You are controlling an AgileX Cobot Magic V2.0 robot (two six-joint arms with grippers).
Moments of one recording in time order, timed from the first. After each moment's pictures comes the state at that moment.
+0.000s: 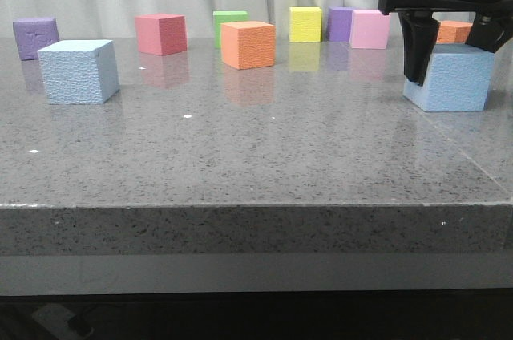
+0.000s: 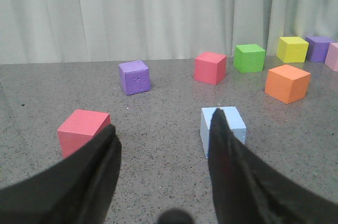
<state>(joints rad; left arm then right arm) -0.08 0.32 -0.58 0.04 0.45 -0.02 0.17 1.88 -1.66 0.02 1.10 0.16</state>
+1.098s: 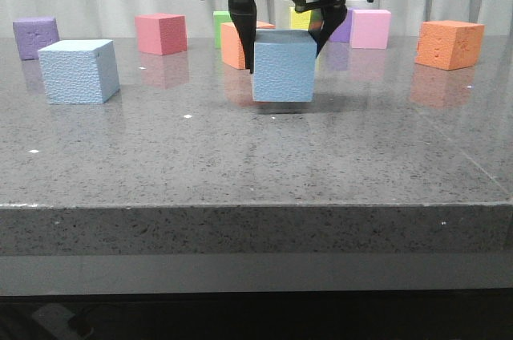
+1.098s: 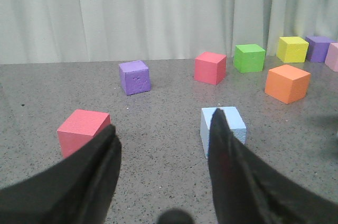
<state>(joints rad) -0.08 0.32 -0.58 0.04 0.45 -0.02 0.58 2.06 -1.99 -0.14 1.17 0.58</state>
